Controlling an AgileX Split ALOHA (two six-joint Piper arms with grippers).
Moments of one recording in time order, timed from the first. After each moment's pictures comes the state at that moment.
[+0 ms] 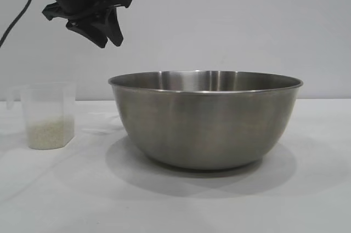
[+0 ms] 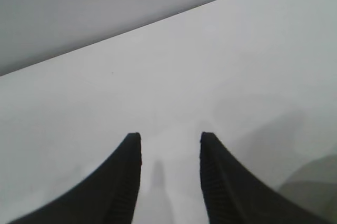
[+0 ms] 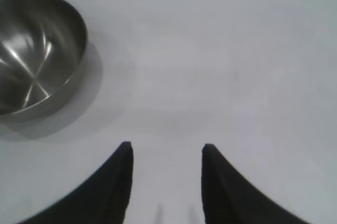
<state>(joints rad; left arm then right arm) -0.28 1.94 -1.35 -0.71 0.23 0.72 0.05 0.31 -0.60 0.13 1.16 -0.12</state>
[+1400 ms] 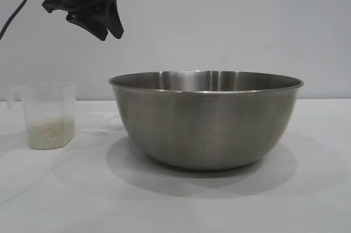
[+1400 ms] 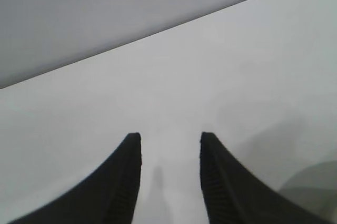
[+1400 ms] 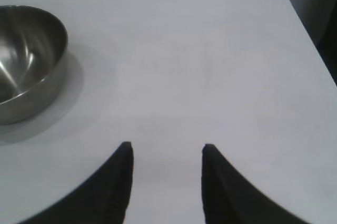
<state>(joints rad) -0.28 1.91 -1.35 -0.71 0.23 0.72 0.05 -0.02 -0.49 0.03 1.15 -0.03</state>
